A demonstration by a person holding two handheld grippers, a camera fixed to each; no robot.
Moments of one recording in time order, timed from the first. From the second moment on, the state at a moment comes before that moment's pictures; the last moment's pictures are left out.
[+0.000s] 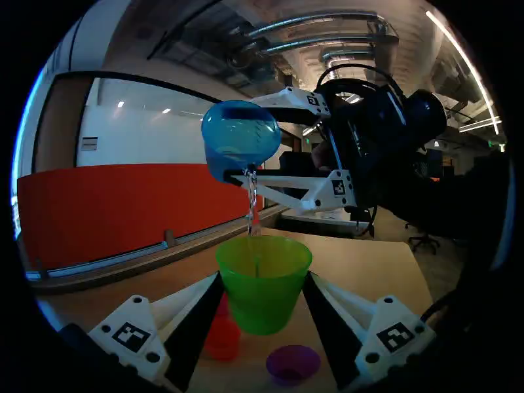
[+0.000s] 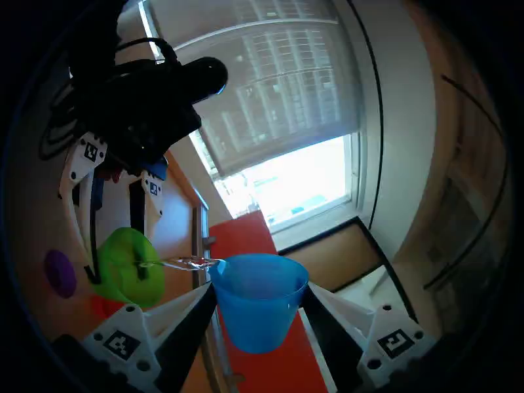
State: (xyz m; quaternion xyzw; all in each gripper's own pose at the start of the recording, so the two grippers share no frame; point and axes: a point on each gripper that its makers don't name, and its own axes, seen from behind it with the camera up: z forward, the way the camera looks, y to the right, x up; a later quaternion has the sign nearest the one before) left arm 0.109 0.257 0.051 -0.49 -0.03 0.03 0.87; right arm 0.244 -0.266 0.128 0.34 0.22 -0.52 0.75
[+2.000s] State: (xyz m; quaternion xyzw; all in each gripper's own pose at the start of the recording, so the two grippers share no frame) left arm 0.104 0.258 0.053 -0.48 -0.03 0.03 0.87; right arm 0.261 -0.273 0.134 0.30 0.27 -0.60 0.69
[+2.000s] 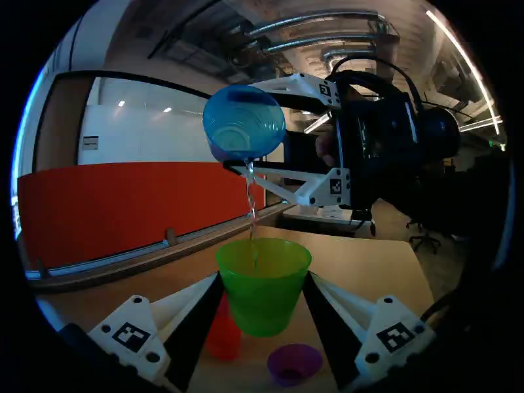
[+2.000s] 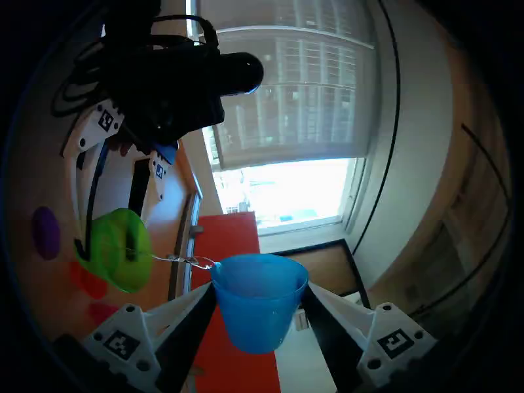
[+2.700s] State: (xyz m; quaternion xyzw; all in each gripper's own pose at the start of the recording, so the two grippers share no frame) left arm 0.104 0.257 0.055 -0.48 -0.03 0.03 0.88; right arm 0.262 -0.279 0.137 0.28 0.29 -0.64 0.66
